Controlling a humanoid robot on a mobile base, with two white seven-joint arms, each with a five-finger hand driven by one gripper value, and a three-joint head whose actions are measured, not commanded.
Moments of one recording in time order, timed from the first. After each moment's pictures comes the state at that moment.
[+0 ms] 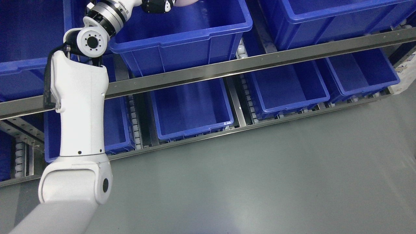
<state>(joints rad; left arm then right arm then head) -0.93 0.01 0.11 -1.21 -0.83 -0.29 -0.59 0.05 0.00 0.00 -0.05 0.00 -0.19 0.00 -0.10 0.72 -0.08</state>
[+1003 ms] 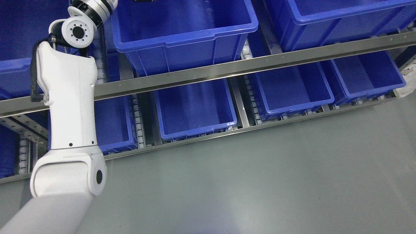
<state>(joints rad) -0.98 0.04 0.14 -1.18 -0.82 -0.29 -0.59 0.05 0.00 0.00 -0.05 0.00 -0.19 0.00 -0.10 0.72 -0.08</state>
